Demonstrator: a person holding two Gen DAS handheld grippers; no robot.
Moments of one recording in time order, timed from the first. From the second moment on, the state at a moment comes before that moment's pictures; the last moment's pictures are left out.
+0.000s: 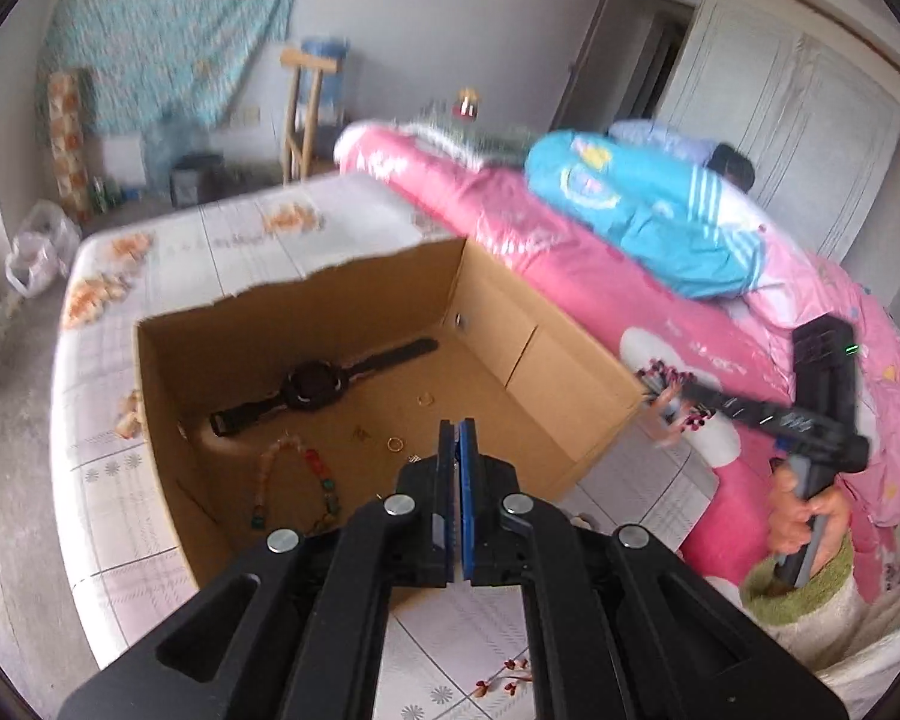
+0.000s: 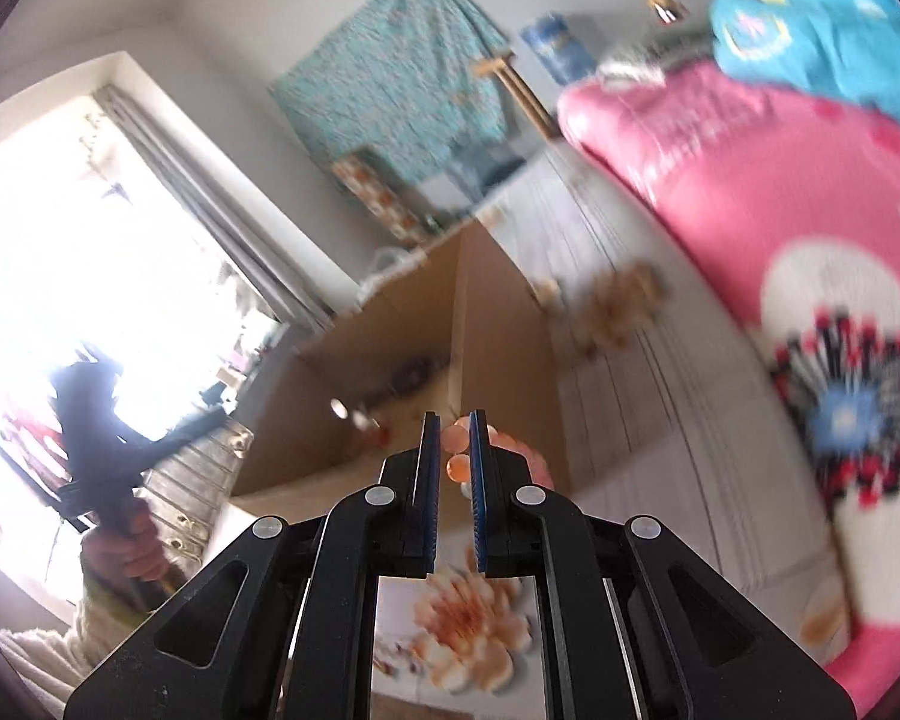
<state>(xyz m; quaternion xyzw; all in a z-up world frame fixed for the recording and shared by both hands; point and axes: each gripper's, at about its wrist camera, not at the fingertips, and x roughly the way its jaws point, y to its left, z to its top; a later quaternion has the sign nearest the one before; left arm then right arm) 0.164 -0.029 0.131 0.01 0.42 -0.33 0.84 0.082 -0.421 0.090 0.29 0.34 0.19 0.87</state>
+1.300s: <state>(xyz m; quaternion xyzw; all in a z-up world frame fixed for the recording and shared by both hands) 0.251 -0.065 0.065 0.07 0.59 -0.28 0.75 0.198 -0.331 0.111 0.13 0.46 0.30 0.83</state>
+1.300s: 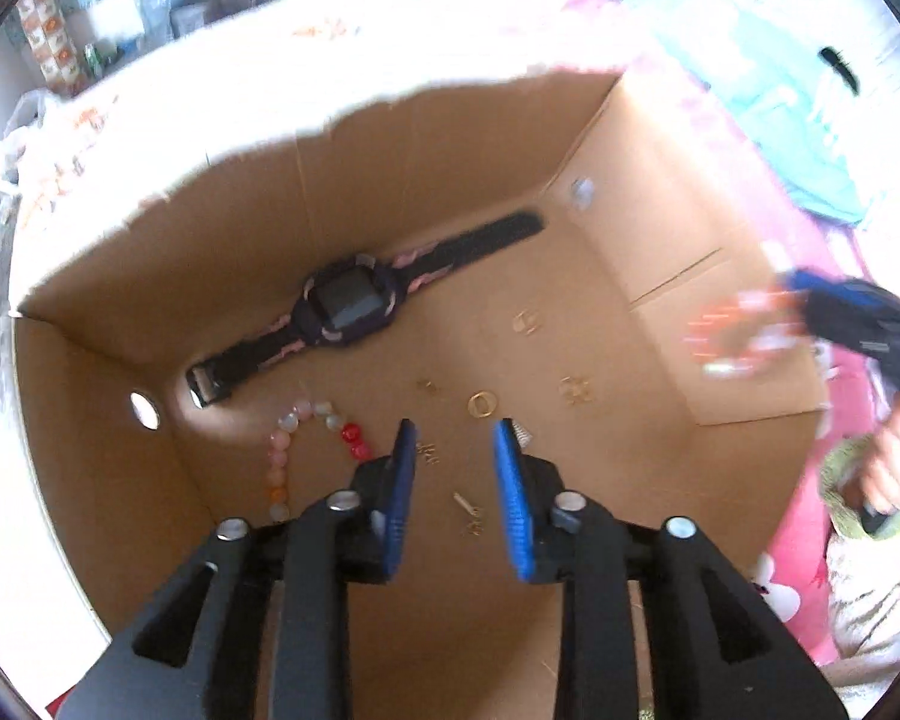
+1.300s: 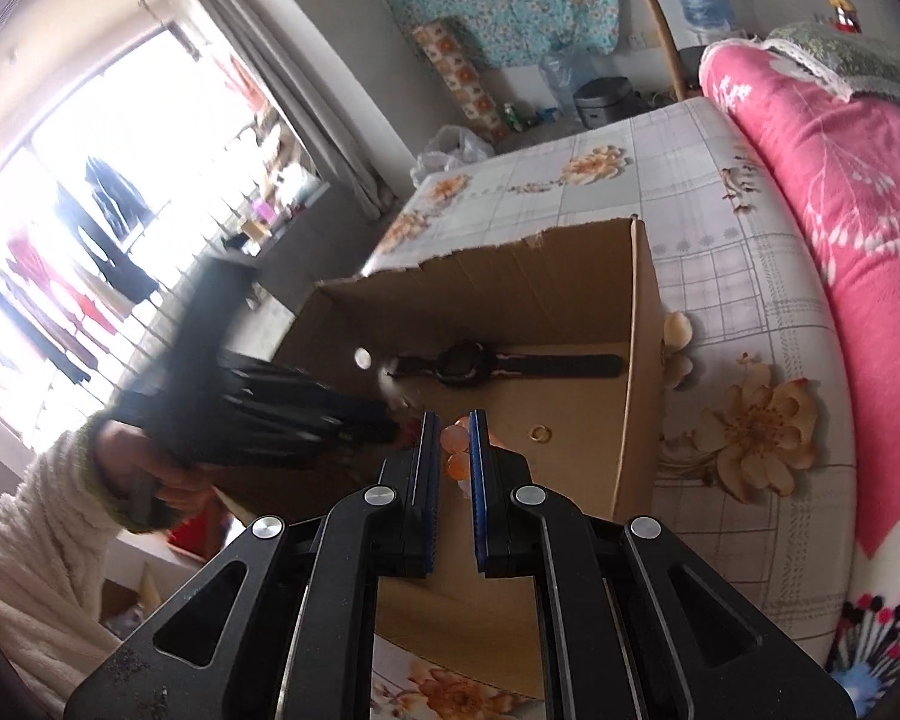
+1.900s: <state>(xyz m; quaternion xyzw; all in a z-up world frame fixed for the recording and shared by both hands) 0.145 0.068 0.147 -0.08 0.38 -0.26 0.88 0.209 -0.250 0.063 -0.30 0.52 0.22 0.76</state>
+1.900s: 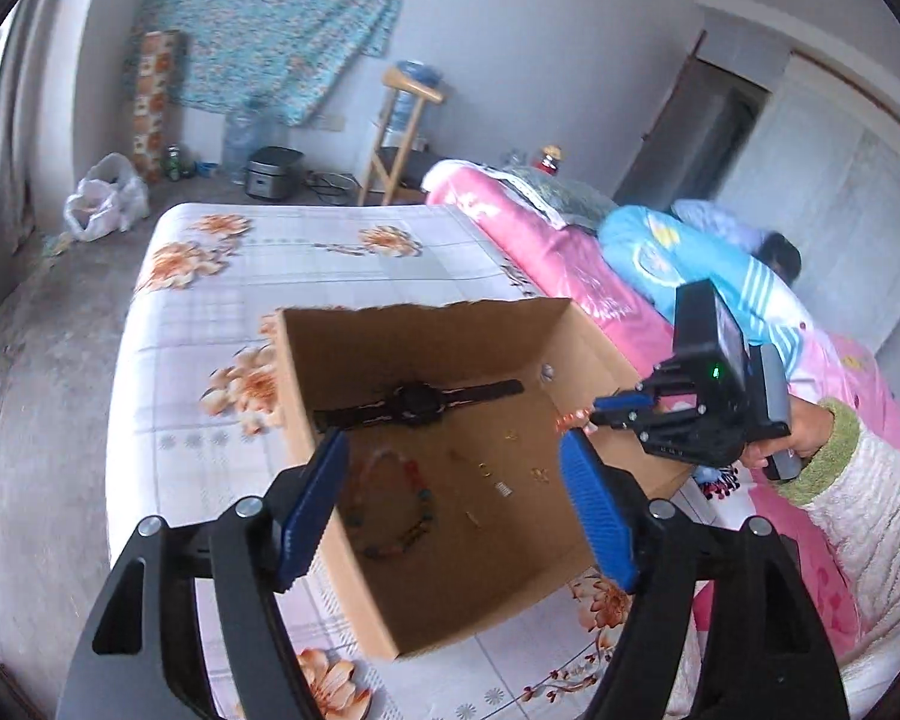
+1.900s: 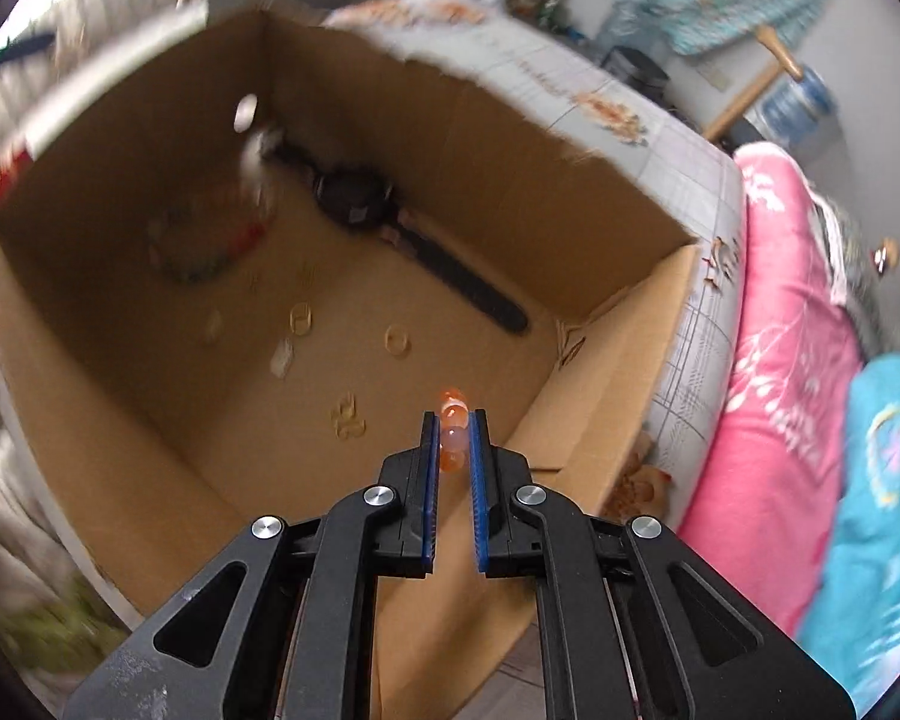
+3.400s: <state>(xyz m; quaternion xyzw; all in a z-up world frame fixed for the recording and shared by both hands) 0.061 0.021 0.082 -0.02 0.41 0.00 0.91 0.051 -0.276 0.099 -0.02 0.41 0.02 0.91</state>
